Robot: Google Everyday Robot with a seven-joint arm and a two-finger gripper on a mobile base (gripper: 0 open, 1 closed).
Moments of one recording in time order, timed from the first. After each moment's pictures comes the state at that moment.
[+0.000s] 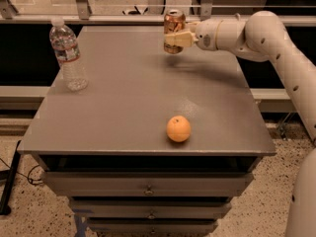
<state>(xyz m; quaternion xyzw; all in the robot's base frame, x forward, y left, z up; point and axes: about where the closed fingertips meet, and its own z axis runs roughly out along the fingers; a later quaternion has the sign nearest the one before) 0.785 -0.076 0.911 -0.36 0.68 0.30 0.57</state>
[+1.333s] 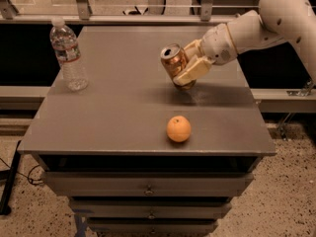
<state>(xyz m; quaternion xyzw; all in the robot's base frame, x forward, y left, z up) 0.628 -0.071 0.890 -0.63 0.61 0.28 0.38</state>
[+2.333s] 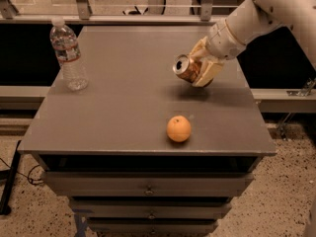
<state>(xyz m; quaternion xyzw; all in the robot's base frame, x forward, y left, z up) 0.643 -0.117 0.871 -0.76 0.56 0.09 0.31</state>
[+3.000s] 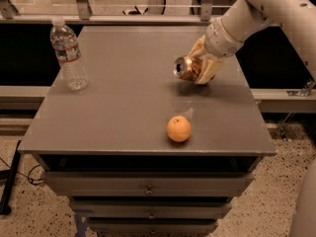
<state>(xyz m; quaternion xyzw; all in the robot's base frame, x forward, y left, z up) 0.661 -0.124 0.864 -0.79 0.54 0.05 0.28</state>
